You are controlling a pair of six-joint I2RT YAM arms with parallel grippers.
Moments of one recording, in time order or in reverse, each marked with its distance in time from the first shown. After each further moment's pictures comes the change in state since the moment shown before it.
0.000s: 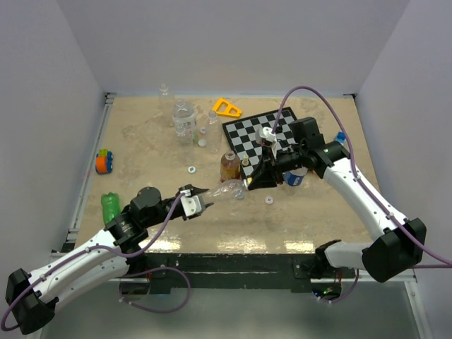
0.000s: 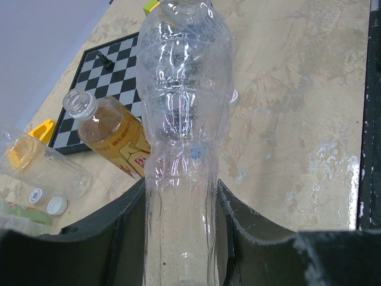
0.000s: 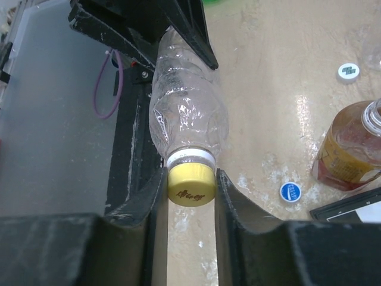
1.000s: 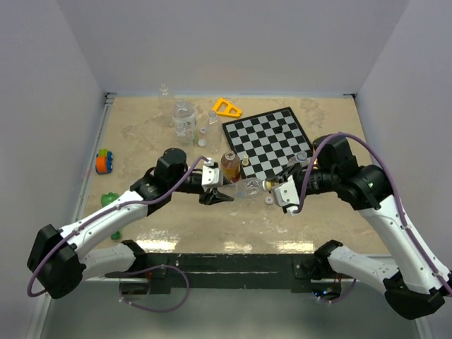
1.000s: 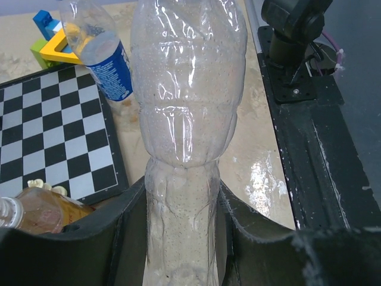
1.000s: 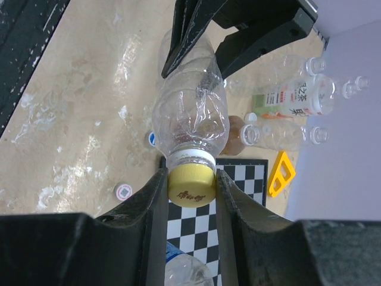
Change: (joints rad) left arm 0.115 0.487 0.339 0.008 0.532 -0.061; right arm 0.150 -0.300 0.153 -0.366 0.401 -0.893
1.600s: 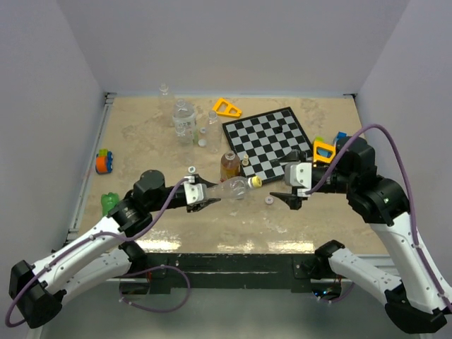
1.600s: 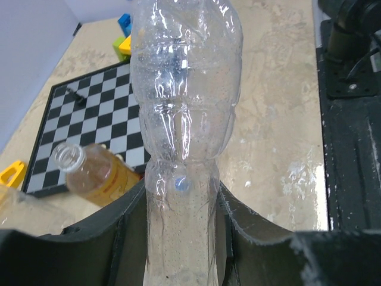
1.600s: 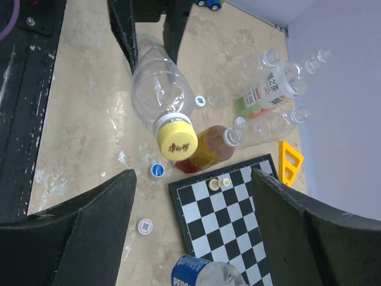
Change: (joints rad) left arm -0.049 -0.286 -0.137 -0.027 -0.256 0.035; right arm -0.051 -0.120 -0.063 0.228 -0.035 0.433
